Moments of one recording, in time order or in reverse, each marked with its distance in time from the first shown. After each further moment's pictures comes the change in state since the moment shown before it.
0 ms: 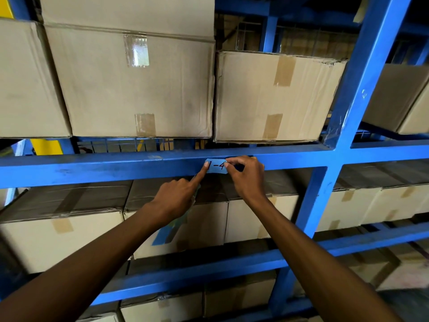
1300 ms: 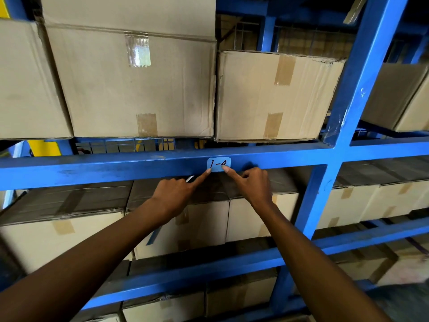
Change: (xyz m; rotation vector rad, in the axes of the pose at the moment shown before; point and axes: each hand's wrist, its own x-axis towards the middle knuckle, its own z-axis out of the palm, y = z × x) left_hand 0.003 -0.016 0.008 0.252 -0.004 0.041; right_hand -0.006 0.030 0.001 -0.097 -0.080 0.158
